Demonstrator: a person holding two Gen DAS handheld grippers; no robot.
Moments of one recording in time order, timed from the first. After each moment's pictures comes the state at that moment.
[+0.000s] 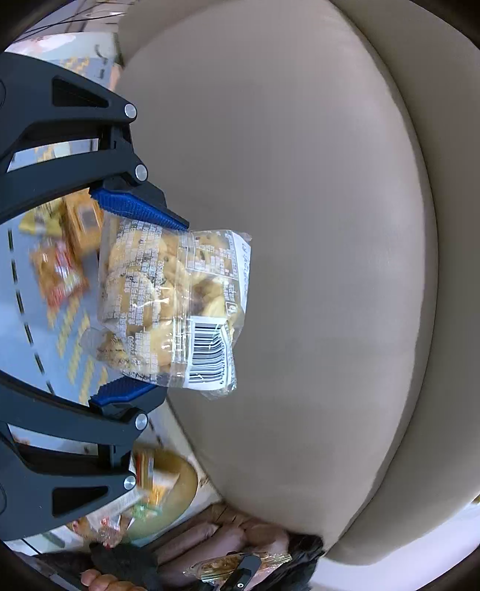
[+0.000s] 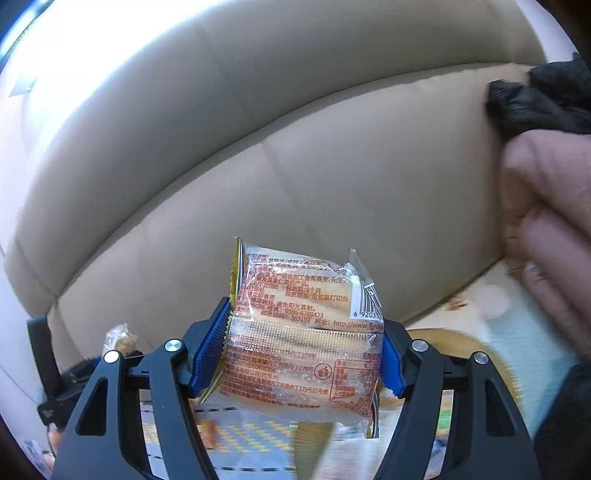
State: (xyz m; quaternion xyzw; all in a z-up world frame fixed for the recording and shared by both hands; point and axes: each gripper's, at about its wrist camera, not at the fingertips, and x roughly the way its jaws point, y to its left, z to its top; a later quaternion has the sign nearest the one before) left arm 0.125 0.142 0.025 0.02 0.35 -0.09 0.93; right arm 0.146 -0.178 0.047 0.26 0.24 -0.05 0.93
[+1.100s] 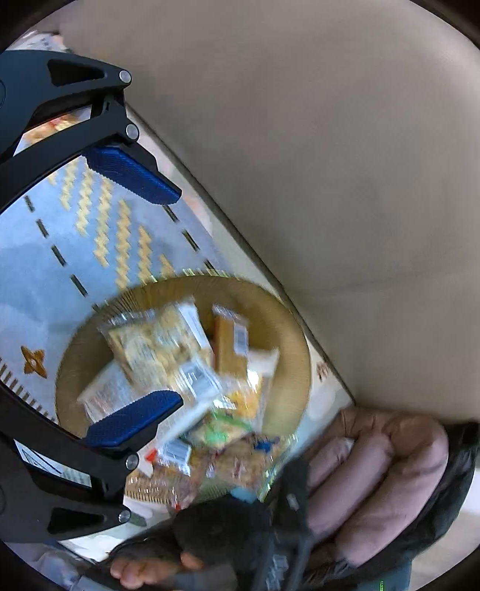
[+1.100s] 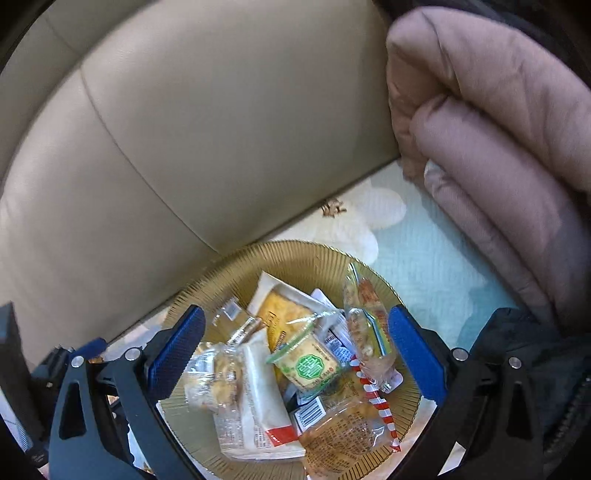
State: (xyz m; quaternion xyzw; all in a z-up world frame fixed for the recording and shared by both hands) left arm 0.120 -0.041 -0.042 0.15 0.49 -0.26 0.82; right arm 0.144 -0.249 -0.048 0.28 0.44 -0.17 0.84
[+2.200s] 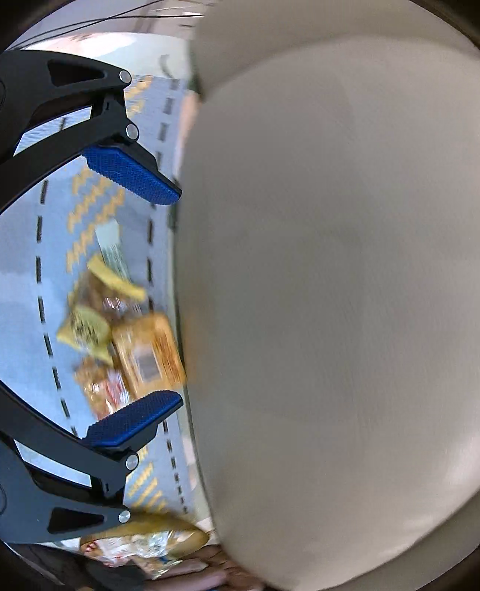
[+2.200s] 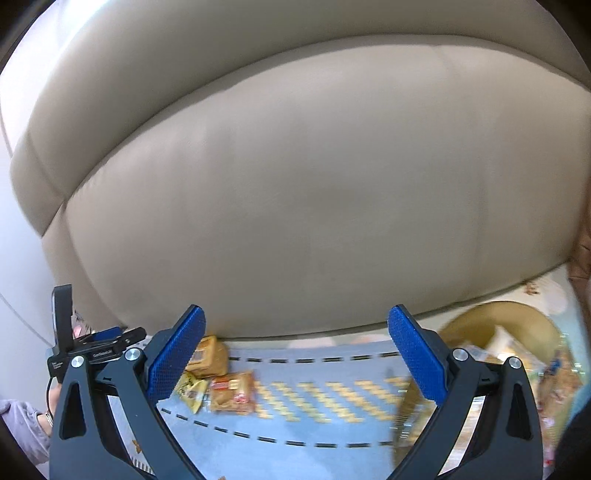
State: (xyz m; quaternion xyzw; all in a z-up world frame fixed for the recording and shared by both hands) left arm 0.114 0.338 -0.048 -0.08 0.46 0.00 0.89; right arm 0.225 -0.026 0.018 0.17 0.35 0.05 0.92
